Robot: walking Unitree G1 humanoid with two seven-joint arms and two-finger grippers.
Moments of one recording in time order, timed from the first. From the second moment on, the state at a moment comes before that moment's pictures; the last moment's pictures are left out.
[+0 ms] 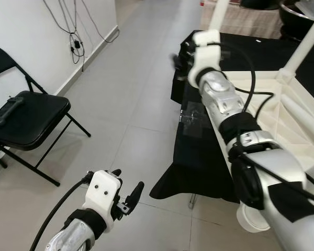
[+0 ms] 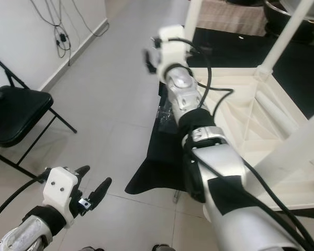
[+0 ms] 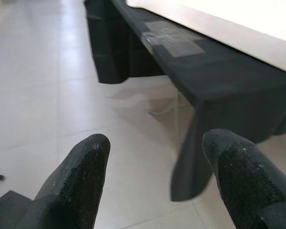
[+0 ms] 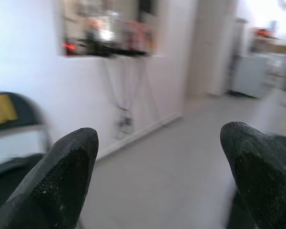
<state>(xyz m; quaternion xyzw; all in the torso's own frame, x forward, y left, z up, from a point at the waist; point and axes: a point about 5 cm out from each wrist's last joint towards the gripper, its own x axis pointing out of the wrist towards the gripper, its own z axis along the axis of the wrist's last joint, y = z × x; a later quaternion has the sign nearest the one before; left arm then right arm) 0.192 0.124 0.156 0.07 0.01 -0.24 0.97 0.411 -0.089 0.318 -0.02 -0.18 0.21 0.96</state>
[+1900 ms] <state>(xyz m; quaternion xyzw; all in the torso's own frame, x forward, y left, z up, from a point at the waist) 0.240 0.164 0.138 0.09 0.02 -0.09 0.99 0.211 -0.143 0.151 0.07 0.07 0.42 0.90</state>
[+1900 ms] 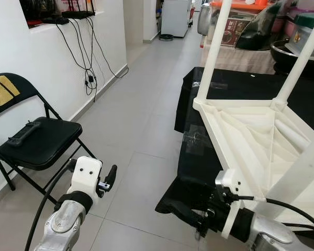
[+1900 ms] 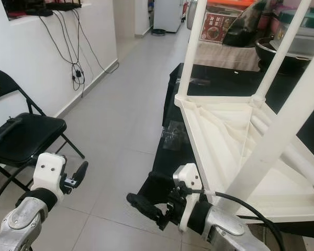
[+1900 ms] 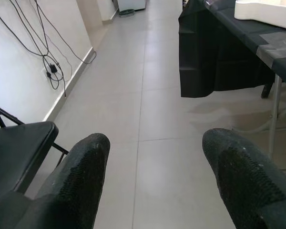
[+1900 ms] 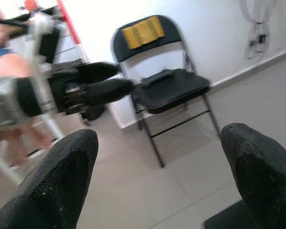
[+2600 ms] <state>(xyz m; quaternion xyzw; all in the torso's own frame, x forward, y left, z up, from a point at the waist) 0.241 0.162 0.138 0.09 0.02 -0.09 0.99 0.260 -0.151 0.139 0.01 0.06 0.24 0.97</state>
